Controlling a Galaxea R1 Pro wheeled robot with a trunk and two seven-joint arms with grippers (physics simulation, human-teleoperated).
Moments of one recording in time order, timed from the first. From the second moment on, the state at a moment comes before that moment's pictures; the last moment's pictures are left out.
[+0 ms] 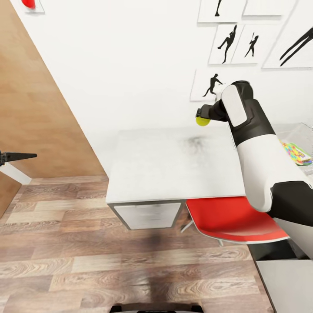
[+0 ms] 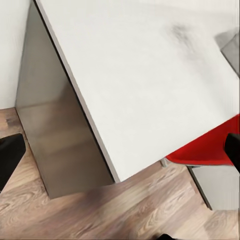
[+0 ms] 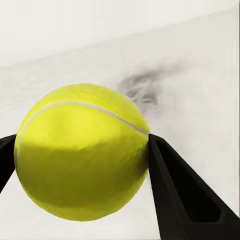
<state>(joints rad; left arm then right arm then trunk) -0.99 0.74 0.32 -1.21 -0.15 1.04 -1.56 -1.59 0.02 0.10 -0.81 -0.59 1.05 -0.56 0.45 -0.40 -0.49</state>
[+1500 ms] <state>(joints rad) -1.22 0.53 0.21 -0.96 -0.28 1.04 -1.56 -1.59 -0.01 0.09 -0.81 -0.59 1.05 -0.56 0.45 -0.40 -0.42</state>
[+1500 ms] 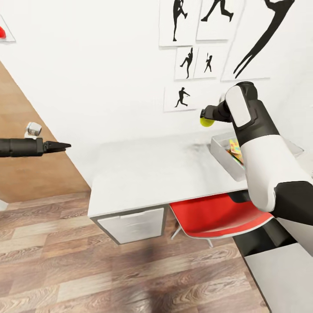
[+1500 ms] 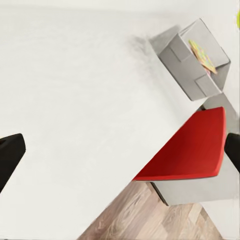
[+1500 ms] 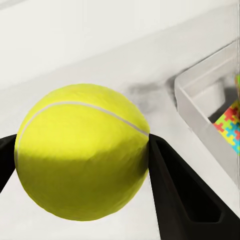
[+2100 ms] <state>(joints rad) -1.42 0.10 0.21 -0.66 -0.53 1.04 -1.56 -1.58 -0.01 0.09 -0.79 -0.59 1.05 -0.56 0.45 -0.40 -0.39</state>
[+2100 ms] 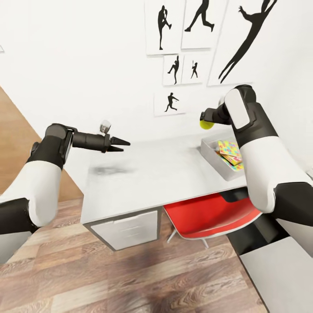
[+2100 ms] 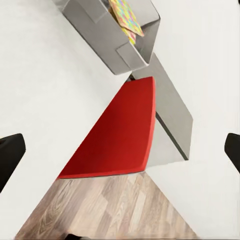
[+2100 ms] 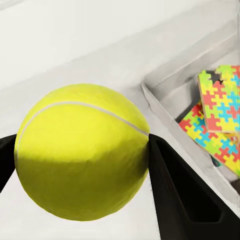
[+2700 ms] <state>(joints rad) -1.40 -0.03 0.25 -0.65 -0.52 1.01 -1.52 -1.56 -0.14 0.09 -0.79 -0.66 1.05 -0.55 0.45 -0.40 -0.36</state>
